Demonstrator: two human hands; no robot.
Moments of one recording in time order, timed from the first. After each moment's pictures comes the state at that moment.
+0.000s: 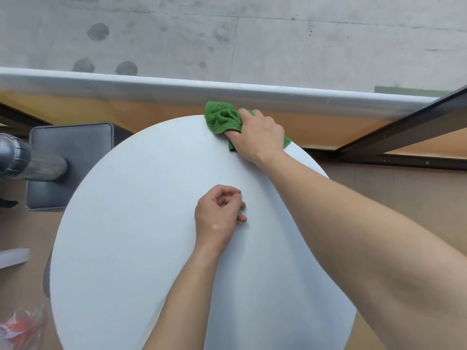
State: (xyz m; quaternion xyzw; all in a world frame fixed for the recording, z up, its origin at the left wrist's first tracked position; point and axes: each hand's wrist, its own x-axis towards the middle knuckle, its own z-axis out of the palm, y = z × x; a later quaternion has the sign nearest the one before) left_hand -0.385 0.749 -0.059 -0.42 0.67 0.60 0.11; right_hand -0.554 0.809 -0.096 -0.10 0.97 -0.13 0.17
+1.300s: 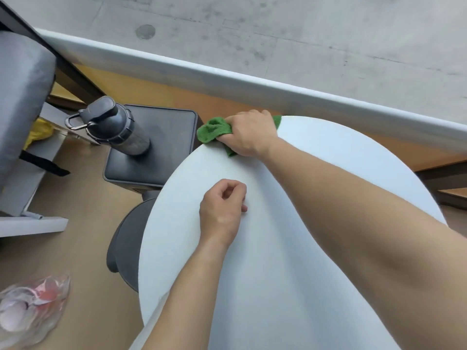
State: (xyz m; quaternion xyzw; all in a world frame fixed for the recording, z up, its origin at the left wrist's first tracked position) left_hand -0.330 0.583 -0.059 -0.46 0.65 0.60 0.05; right_hand -0.515 0.600 -0.096 -0.35 0.92 -0.06 0.17
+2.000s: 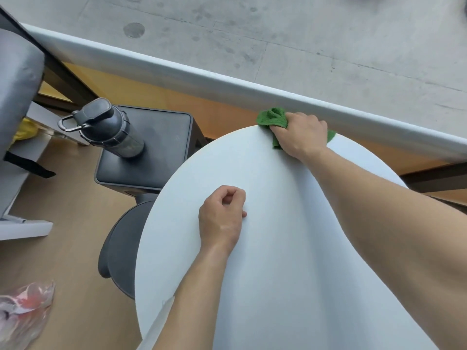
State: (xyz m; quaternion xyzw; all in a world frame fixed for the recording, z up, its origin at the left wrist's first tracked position) left_hand -0.326 0.586 -0.063 -0.45 0.66 0.59 0.03; right_hand -0.549 0.686 -0.100 -0.16 0.98 -0.06 0.12
